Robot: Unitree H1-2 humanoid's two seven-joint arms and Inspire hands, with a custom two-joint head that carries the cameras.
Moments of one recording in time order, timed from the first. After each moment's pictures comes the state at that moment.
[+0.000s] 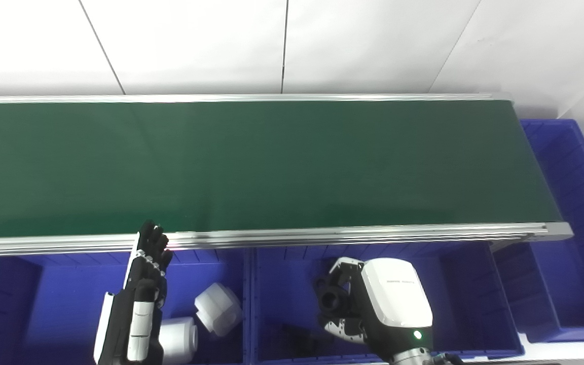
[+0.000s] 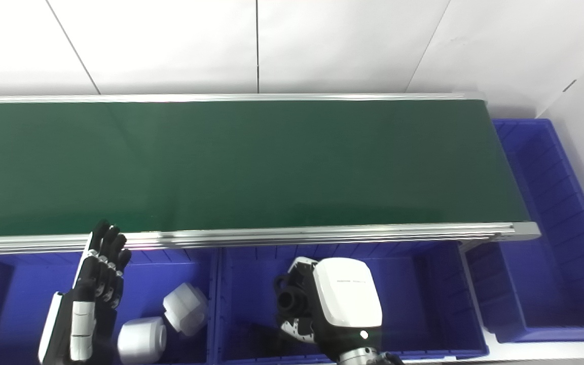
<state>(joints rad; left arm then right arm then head) 0.73 0.06 -0.27 -0.50 -0.11 -0.15 0.01 0.66 -0.05 0.45 -0.60 -1.41 0.22 0.17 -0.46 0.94</state>
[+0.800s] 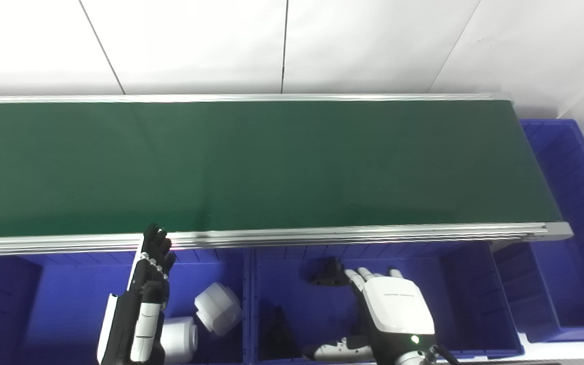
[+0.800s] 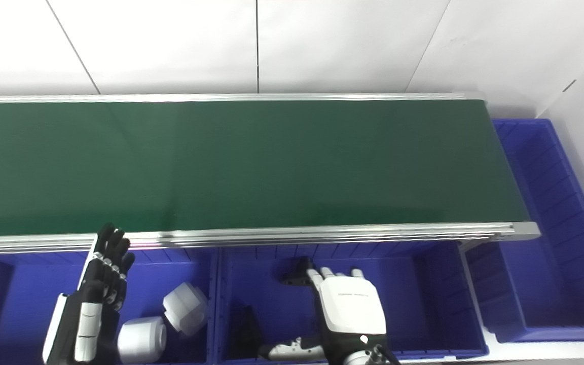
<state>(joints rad) 0.73 0.05 -0.25 -0.47 -0.11 -0.15 -0.02 0.71 0.03 0.39 -0.67 -1.47 0.19 0.44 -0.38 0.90</state>
